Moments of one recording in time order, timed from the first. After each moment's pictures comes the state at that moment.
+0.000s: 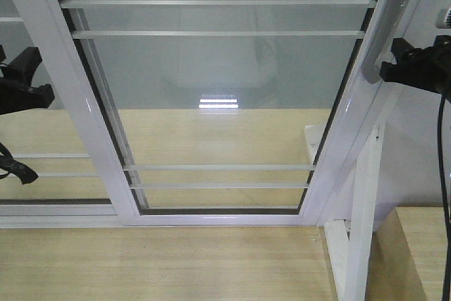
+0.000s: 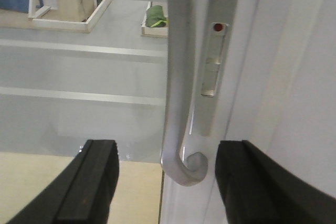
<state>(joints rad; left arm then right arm) -0.14 1.11 -0.51 -0.06 -0.35 0.07 -0.01 1.39 -0.68 -0.18 -0.36 0.10</state>
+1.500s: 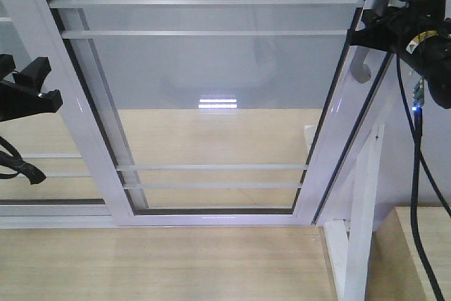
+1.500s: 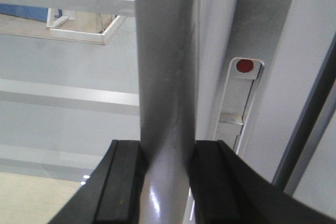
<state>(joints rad) -0.14 1.16 -0.51 -0.05 -0.35 0.06 -0.01 1.84 -1.06 -0.26 -0.49 0.18</state>
